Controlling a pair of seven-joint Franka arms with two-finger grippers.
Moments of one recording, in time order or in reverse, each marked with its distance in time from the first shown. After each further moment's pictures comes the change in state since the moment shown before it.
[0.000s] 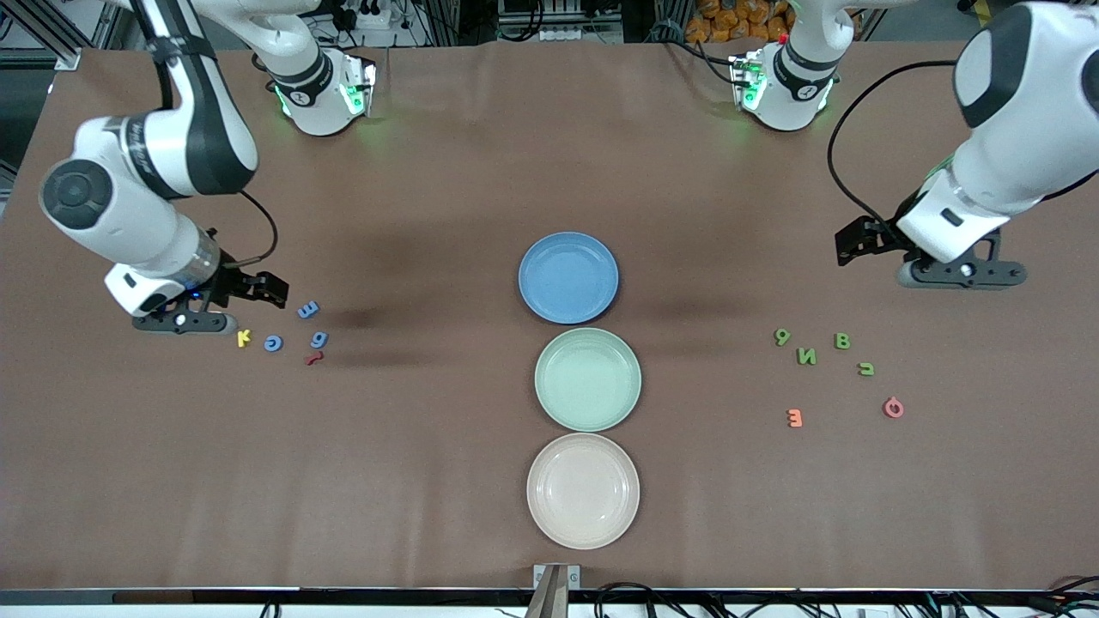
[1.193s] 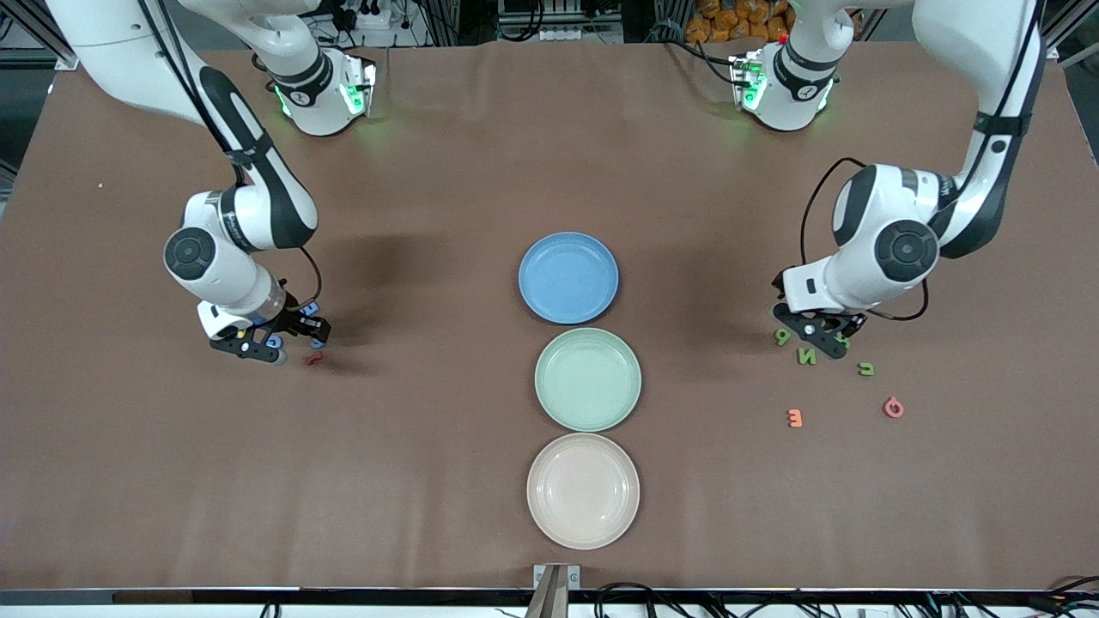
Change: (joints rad) left arm -0.005 0.310 -0.040 -0.193 0.154 0.390 0.500; right arm -0.003 0.281 -0.005 -0.144 0.000 0.478 0.210
